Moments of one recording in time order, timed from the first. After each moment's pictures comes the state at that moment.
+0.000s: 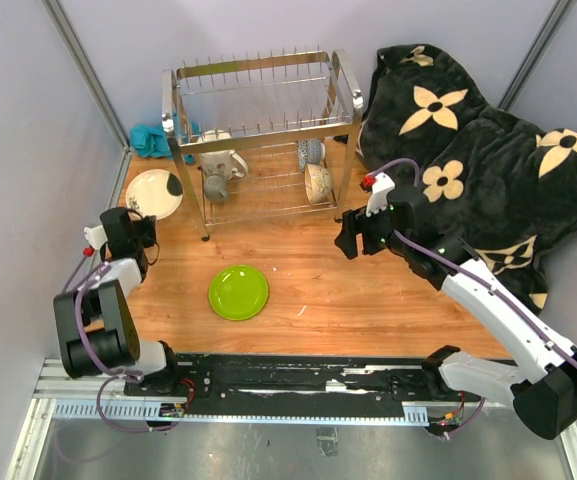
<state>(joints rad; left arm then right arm) 0.31 1.41 0.58 0.32 -0.06 -1.40 0.56 1.10 0.99 -0.45 -0.11 0.15</state>
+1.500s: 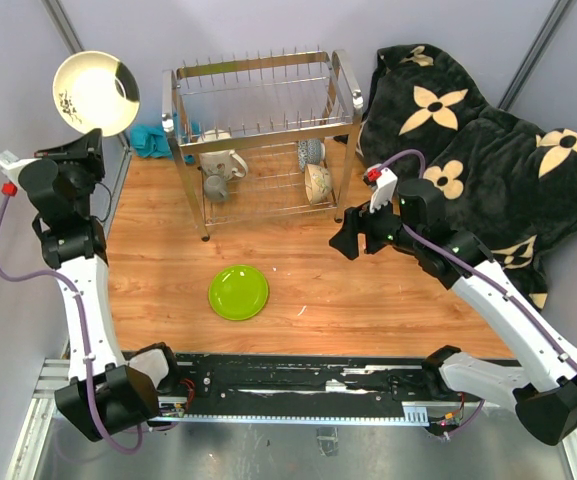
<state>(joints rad) 0.40 1.04 1.10 0.00 0.10 -1.36 0.55 1.06 1.09 -0.53 -0.29 0.17</state>
